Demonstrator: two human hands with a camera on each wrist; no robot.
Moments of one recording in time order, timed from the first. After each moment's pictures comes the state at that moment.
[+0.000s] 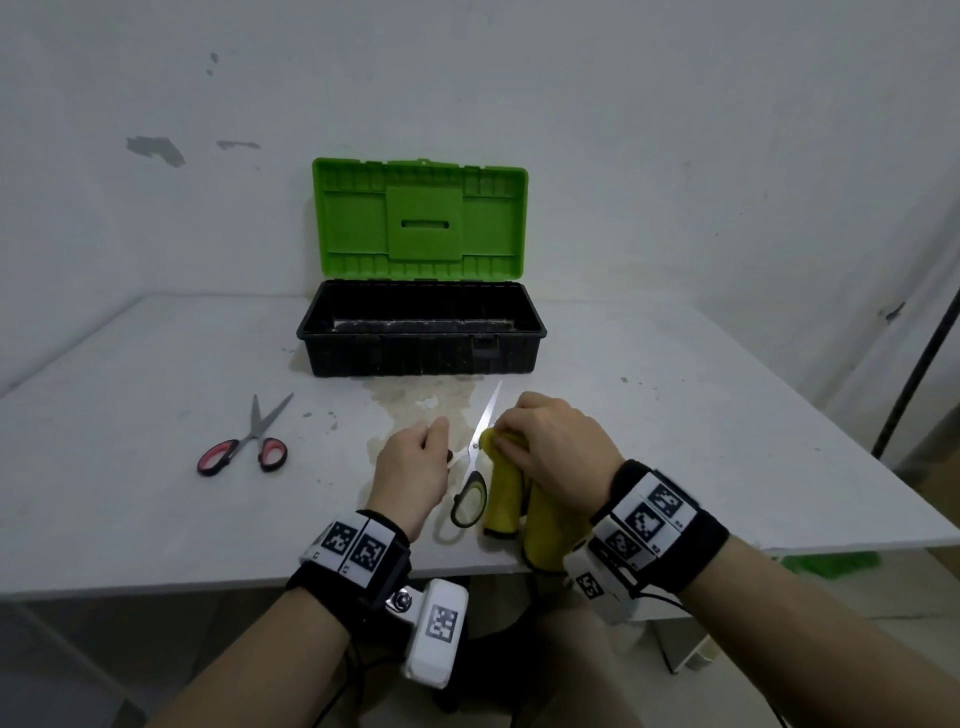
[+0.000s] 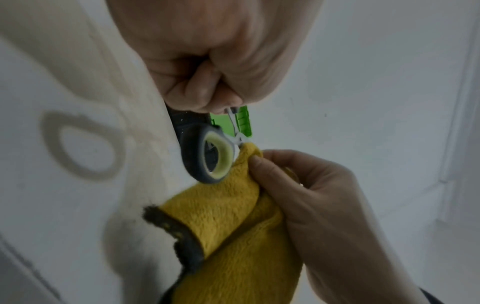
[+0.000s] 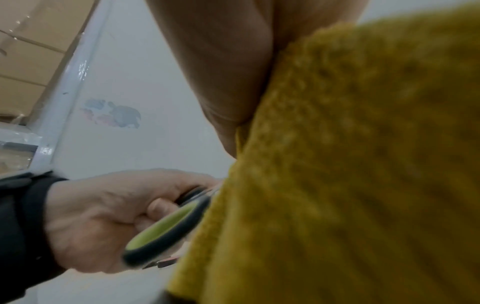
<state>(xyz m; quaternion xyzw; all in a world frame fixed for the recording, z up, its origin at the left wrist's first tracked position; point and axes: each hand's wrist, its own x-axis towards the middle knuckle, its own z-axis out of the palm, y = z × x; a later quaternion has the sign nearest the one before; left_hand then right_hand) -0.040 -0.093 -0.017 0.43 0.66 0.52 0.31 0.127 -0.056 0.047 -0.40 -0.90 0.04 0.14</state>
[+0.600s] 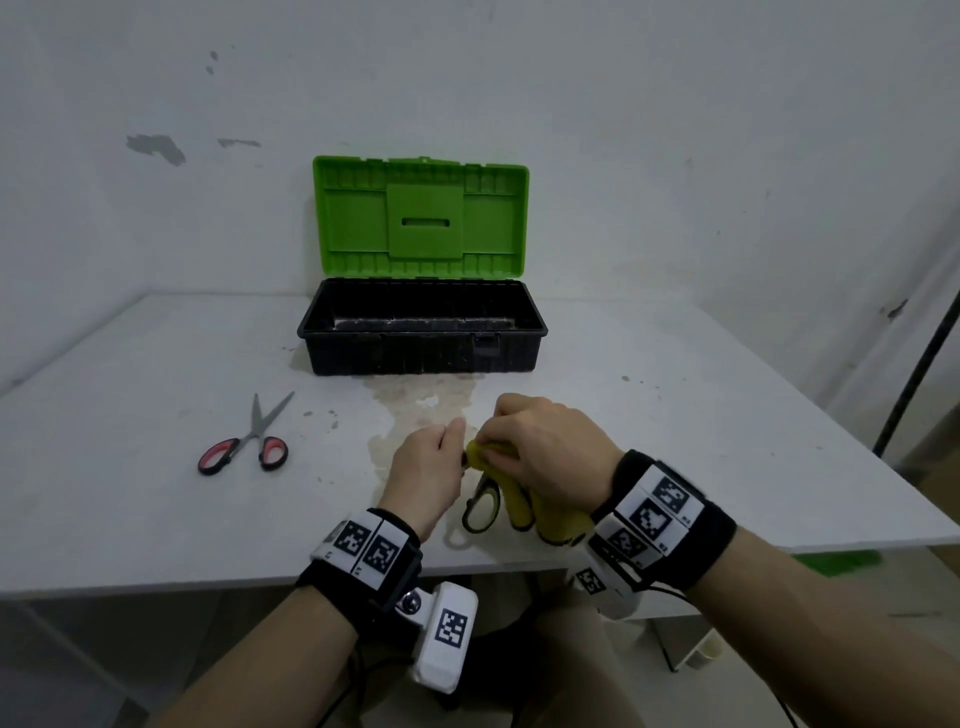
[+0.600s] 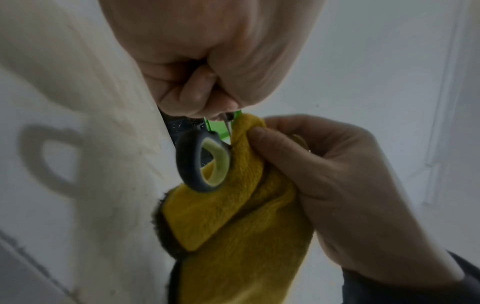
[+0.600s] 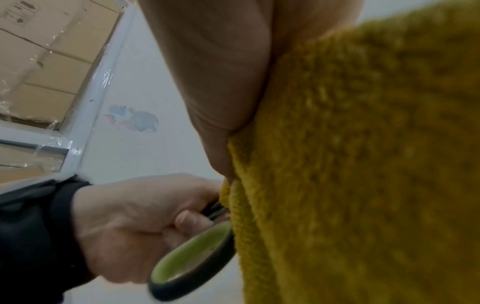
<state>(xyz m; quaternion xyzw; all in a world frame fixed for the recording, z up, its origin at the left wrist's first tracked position) -0.032 -0.090 -0.016 0.47 0.67 0.49 0.31 0.122 -0.063 0.059 -0.32 -0.94 0.00 0.10</state>
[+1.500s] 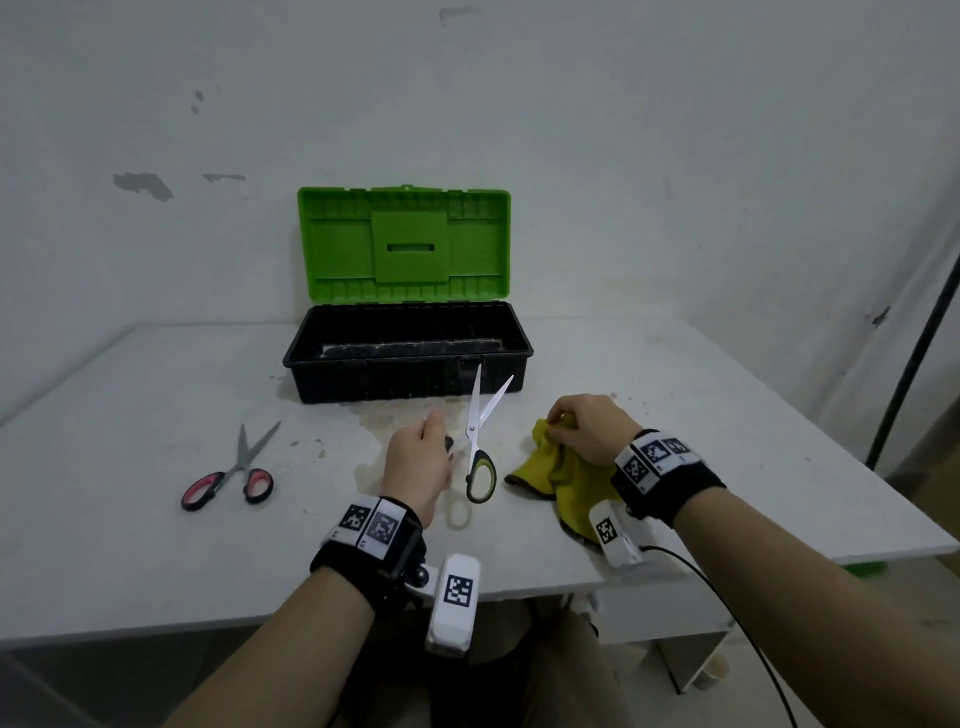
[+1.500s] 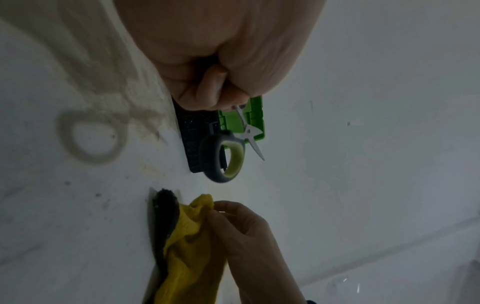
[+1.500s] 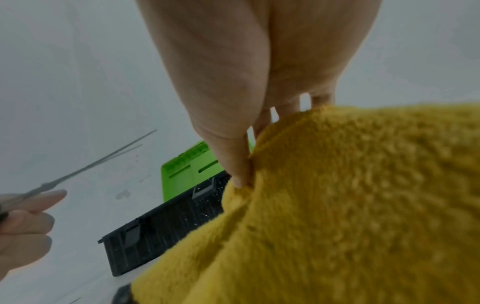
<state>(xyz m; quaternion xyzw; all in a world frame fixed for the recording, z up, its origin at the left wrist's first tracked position) -0.024 -0.059 0.004 0.35 0.62 0.58 0.38 0.180 0.055 0.022 -0.57 -0.81 0.13 0.08</state>
